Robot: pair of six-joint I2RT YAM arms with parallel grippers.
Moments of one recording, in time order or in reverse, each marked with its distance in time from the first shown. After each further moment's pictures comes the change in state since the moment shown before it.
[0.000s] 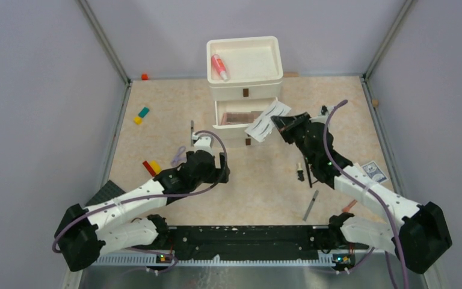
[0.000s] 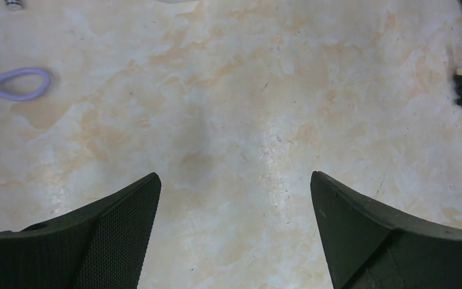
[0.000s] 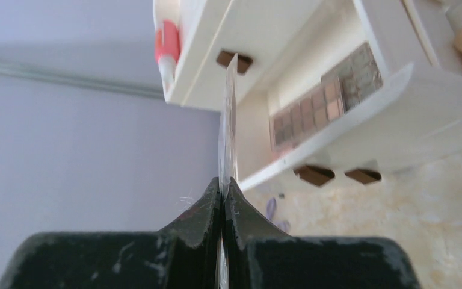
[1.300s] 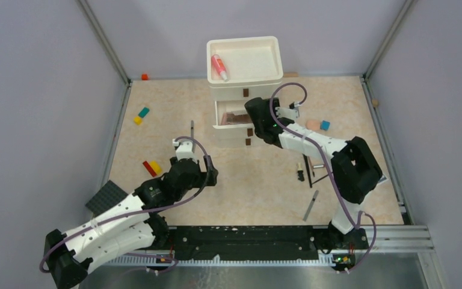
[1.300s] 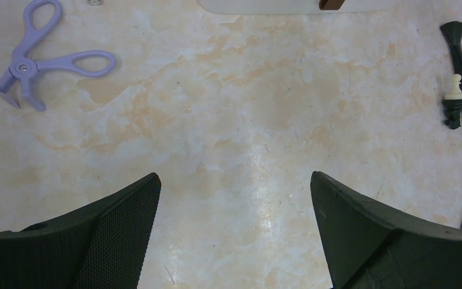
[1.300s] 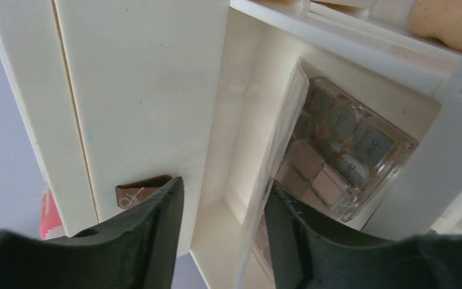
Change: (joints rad) left arm 0.000 -0.294 -0.060 -0.161 -0.113 -0.058; right arm 0.134 0.734 0.647 -0.397 0.593 0.563
